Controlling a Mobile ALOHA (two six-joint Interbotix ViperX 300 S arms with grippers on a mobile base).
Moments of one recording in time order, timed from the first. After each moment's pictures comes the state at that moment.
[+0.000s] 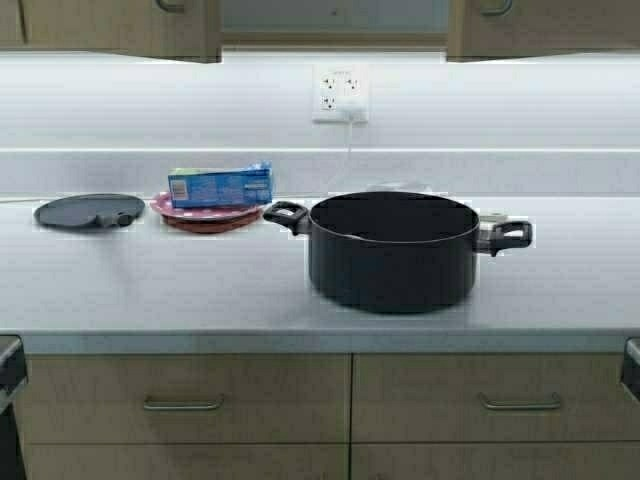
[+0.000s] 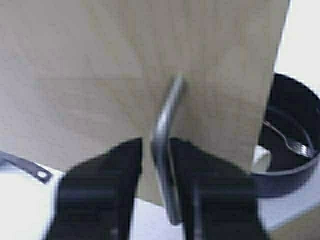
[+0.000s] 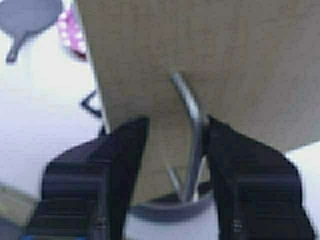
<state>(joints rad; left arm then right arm) -0.30 -0.58 0.73 -0.29 0.17 0.41 0.25 -0.53 0.65 0.52 0.36 -0.61</state>
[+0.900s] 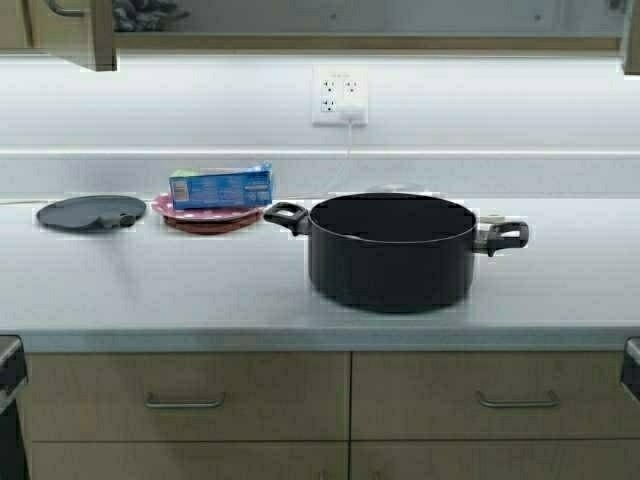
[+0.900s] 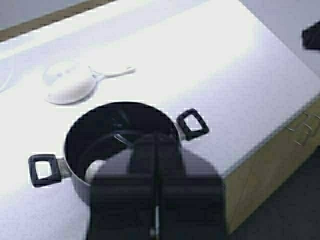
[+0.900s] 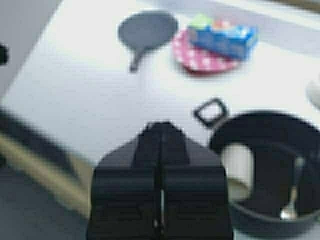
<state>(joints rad) -0.66 -0.59 0.71 -0.40 0.13 0.39 0.51 -0.65 0.72 0.48 0.29 -0.45</state>
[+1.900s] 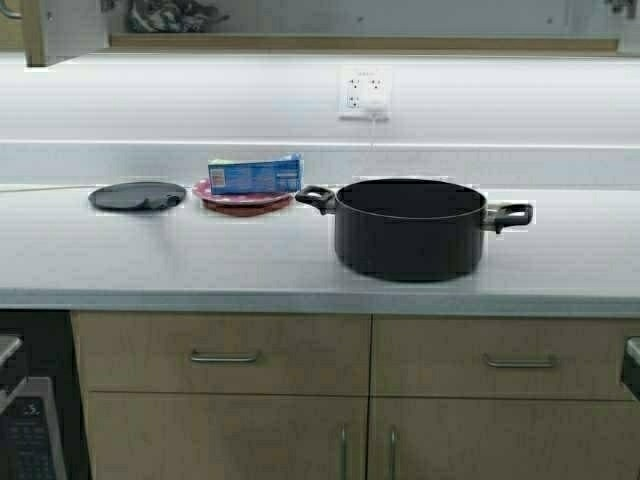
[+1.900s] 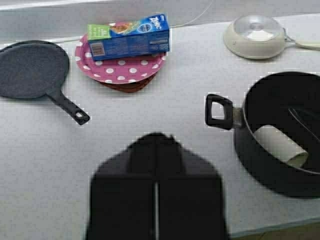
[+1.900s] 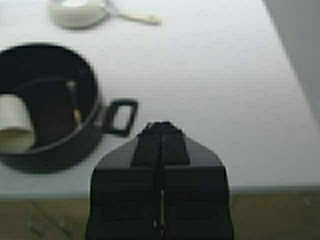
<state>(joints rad) -0.24 -0.15 0.49 -0.40 0.00 0.37 -0.10 -0.38 0.64 0.38 0.20 -0.44</state>
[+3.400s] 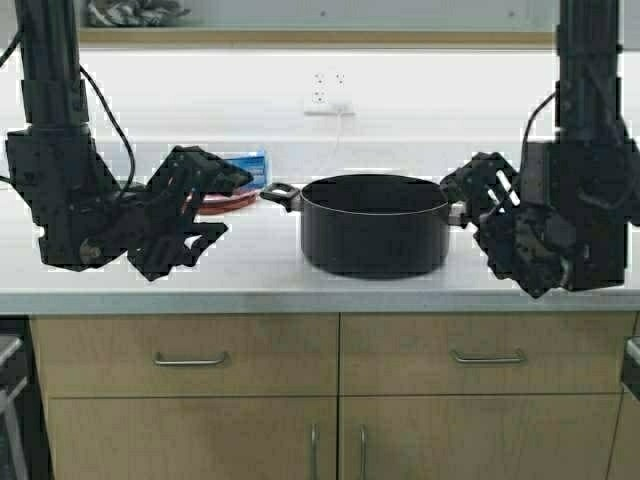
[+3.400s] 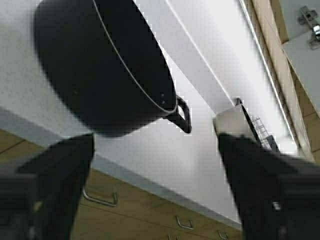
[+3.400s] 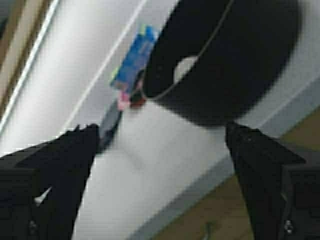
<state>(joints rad) -0.35 0.66 0.91 0.13 -1.55 -1.01 0.51 0.70 1.04 0.29 -1.69 1.04</state>
